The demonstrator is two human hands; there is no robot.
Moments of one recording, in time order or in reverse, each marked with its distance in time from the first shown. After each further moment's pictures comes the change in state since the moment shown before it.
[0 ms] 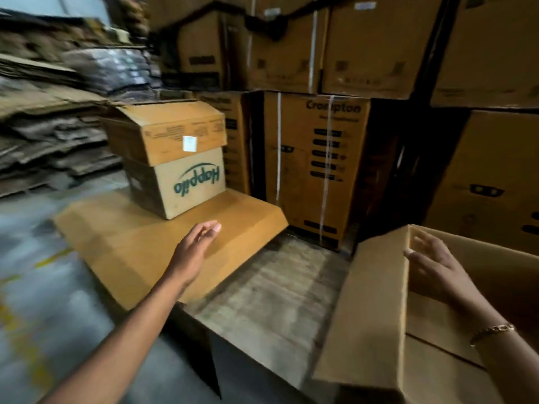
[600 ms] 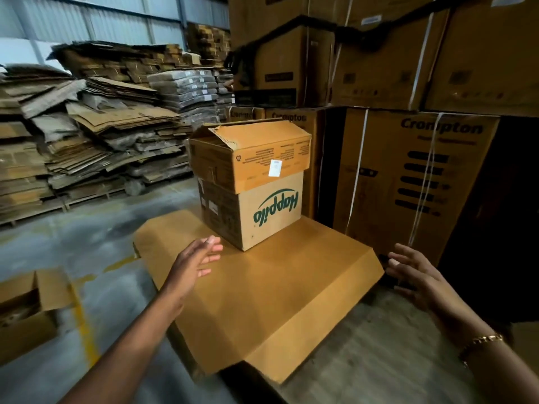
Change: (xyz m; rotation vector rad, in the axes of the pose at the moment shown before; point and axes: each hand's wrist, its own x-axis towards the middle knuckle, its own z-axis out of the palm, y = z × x) left_hand 0.163 -0.079 -0.230 -0.097 0.192 -0.079; right_hand 0.157 -0.068 0.325 0.180 -0.343 0.023
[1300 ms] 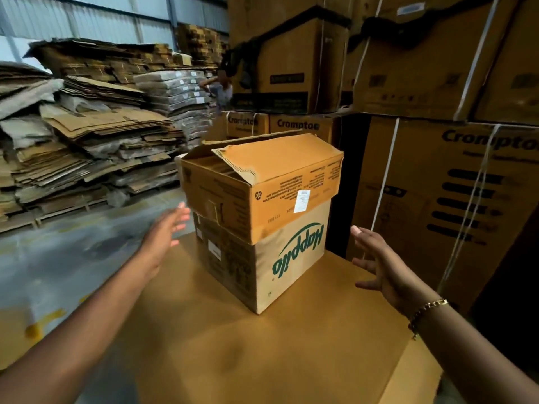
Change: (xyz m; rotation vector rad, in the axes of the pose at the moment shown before) left_hand 0.355 0.001 -0.089 0.063 0.098 0.028; right_hand 0.282 -0.059 0.188 0.069 -0.059 0.079
